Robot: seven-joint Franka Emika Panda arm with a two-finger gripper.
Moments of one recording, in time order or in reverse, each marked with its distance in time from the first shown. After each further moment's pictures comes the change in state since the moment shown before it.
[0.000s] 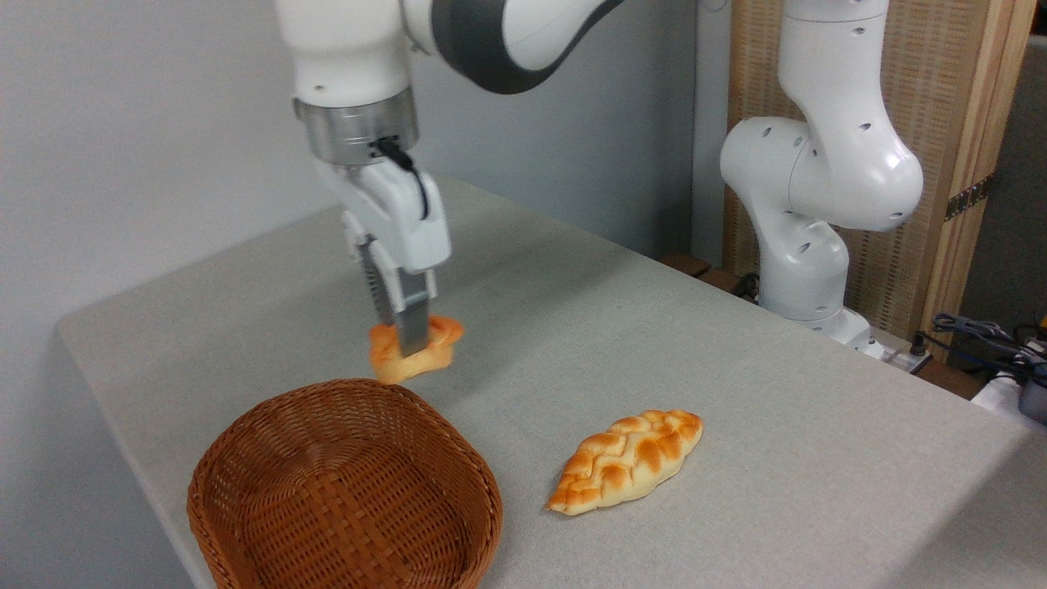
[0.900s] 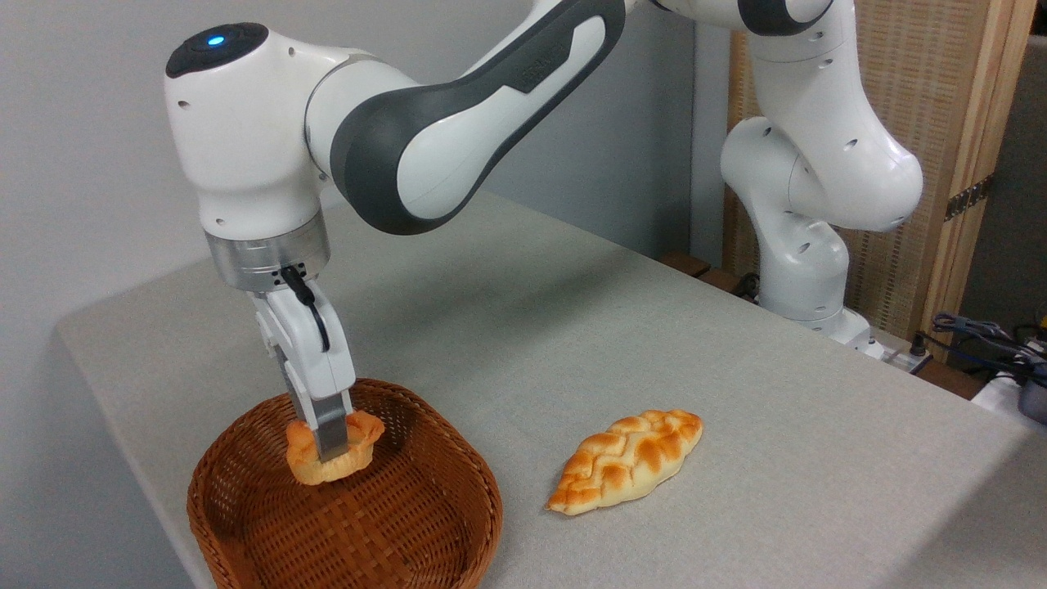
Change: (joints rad) arm -0.008 0.291 -0.007 0.202 0.016 0.113 0.000
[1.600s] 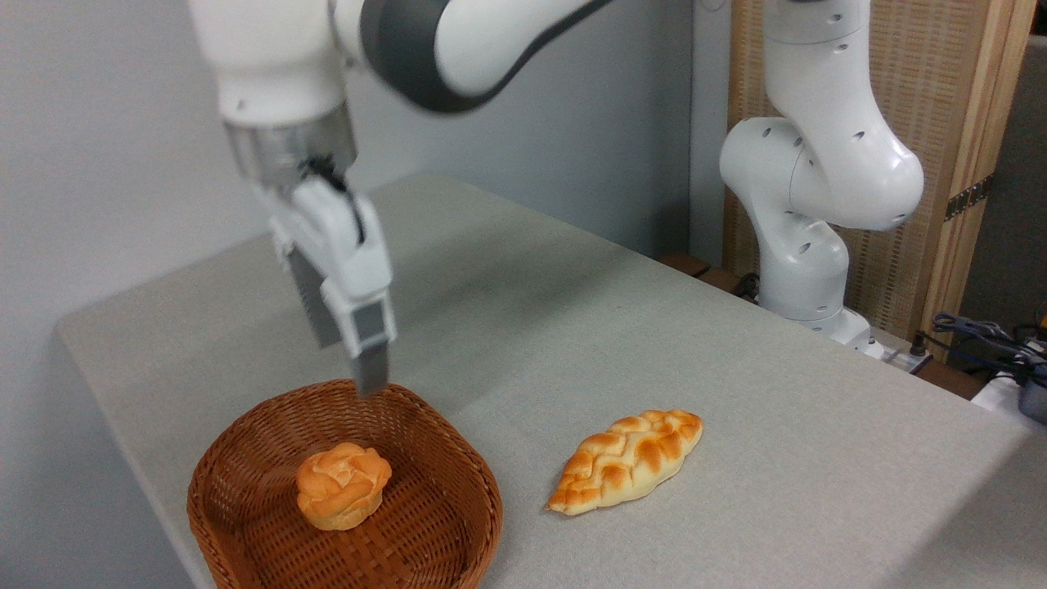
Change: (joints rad) arm 0.039 -0.159 0.004 0.015 0.001 -0.189 -0.011
